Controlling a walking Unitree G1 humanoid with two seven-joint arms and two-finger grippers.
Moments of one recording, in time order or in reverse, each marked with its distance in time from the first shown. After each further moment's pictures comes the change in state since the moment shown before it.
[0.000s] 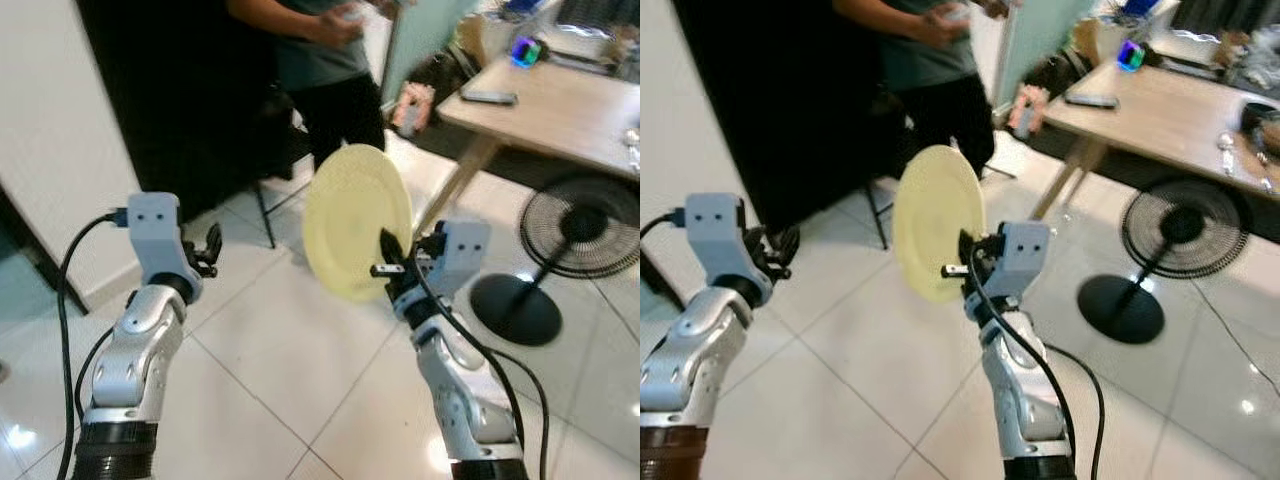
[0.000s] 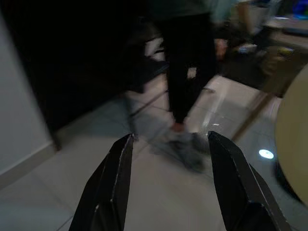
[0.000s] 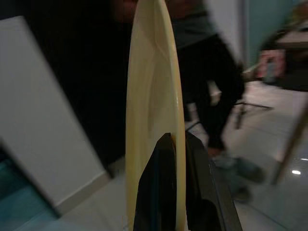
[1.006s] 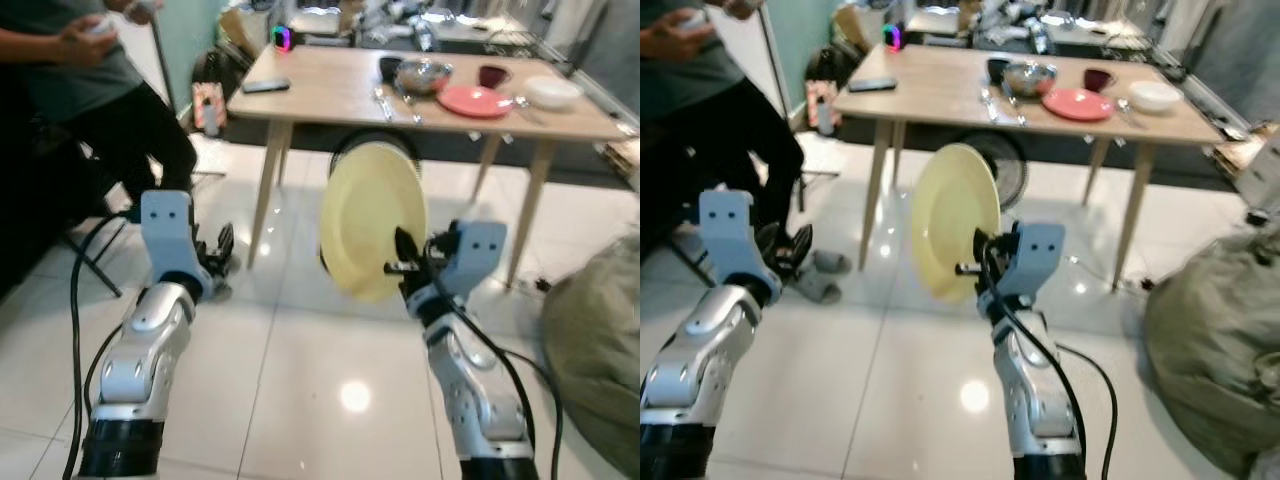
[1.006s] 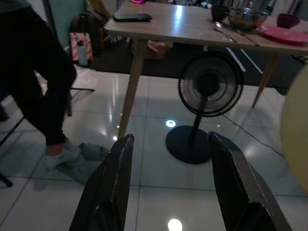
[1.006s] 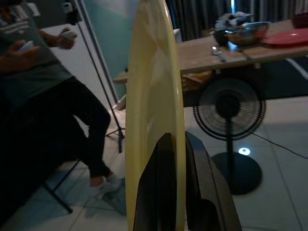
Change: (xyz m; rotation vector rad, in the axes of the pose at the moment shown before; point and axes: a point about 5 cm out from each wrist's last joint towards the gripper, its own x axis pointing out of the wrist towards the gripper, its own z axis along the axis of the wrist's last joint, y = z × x) left arm 0.001 0.000 -0.001 0.010 0.008 0.002; right arm 0.000 -0.001 0.001 0.002 -0.006 -0.006
